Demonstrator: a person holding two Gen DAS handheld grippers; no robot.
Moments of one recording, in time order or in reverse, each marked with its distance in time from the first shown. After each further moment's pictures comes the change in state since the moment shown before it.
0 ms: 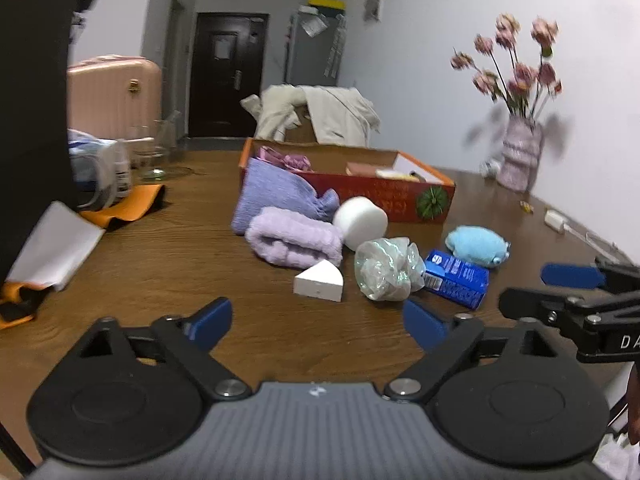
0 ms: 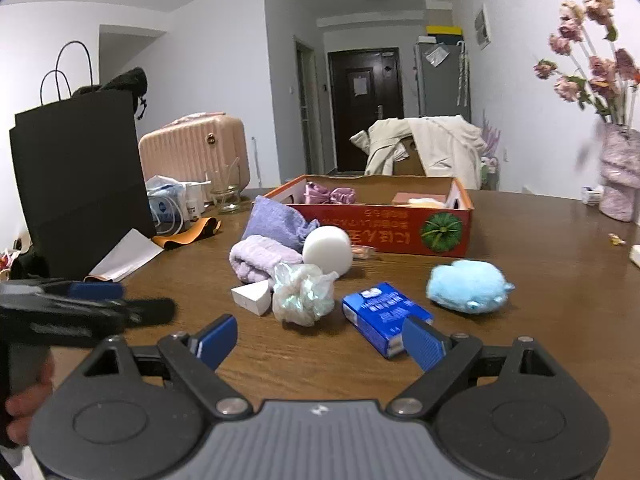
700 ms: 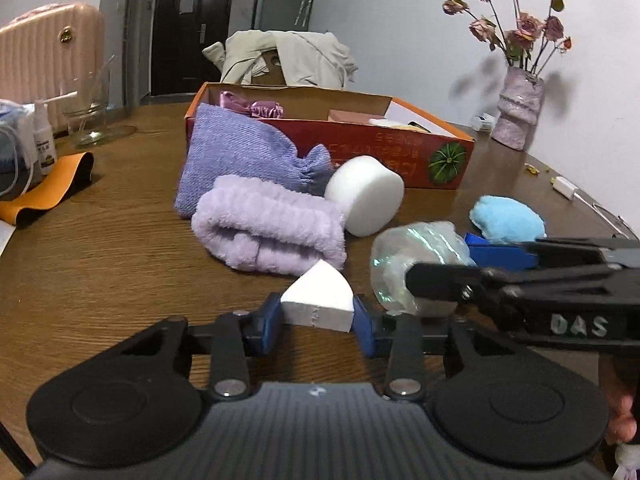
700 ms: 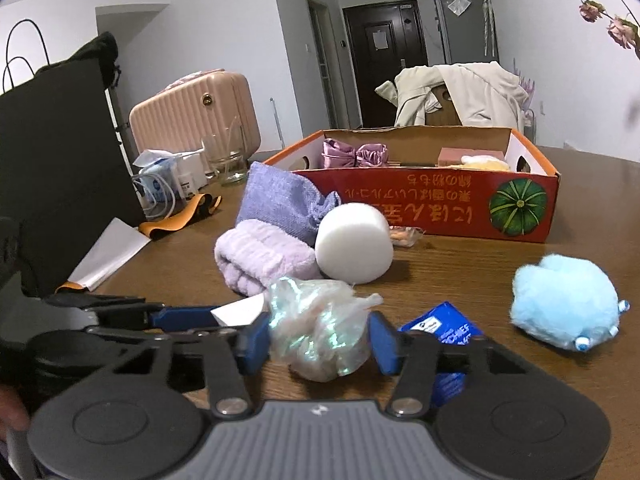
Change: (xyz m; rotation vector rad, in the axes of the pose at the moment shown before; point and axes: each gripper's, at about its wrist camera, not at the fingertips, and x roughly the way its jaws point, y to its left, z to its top) left arm 0.111 0.013 0.017 0.028 0.148 -0.091; right arm 0.124 -0.012 0.024 0.060 0.132 0.101
